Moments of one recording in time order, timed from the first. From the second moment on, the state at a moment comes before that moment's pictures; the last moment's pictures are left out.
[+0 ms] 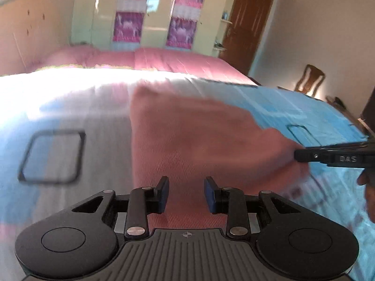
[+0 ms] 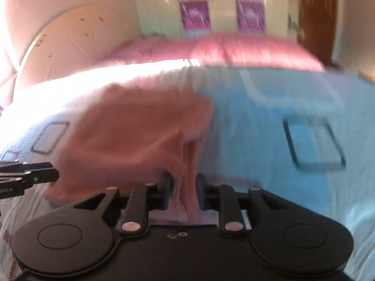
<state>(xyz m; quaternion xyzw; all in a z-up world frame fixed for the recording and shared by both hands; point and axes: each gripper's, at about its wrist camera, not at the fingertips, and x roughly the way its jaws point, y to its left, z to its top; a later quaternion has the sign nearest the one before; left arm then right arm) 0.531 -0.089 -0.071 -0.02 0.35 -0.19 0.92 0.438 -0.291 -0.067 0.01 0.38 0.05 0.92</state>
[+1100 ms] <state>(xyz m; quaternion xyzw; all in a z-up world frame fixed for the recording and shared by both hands) 0.546 -0.147 -0.074 0.06 0.39 -0.15 0.91 0.476 -0.229 -0.100 -0.09 0.40 0.07 0.91</state>
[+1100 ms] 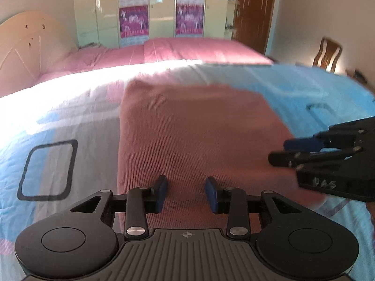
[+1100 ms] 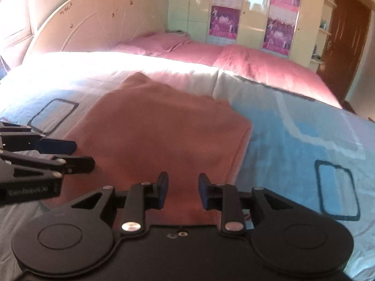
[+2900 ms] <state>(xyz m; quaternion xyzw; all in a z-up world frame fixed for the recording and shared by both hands) 0.568 -0.048 -0.002 0.10 0.33 -0.16 0.92 0.502 -0.195 -0.039 -0.04 0.38 0.11 0.92</state>
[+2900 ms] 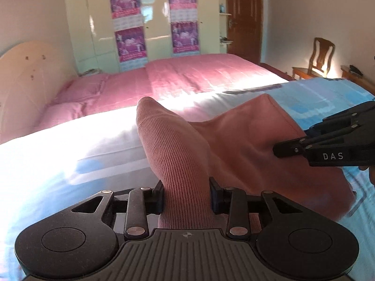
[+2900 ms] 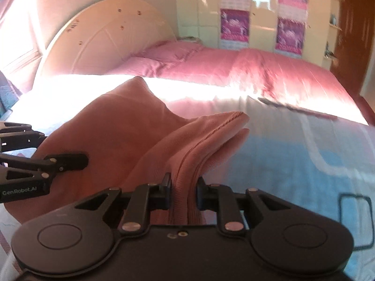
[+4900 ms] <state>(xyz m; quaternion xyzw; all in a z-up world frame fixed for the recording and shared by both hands) 0.507 0.184 -0.082 -0.02 0.36 -0.14 0.92 0.475 -0.031 -0.092 -0.03 0.43 0.09 0.90</state>
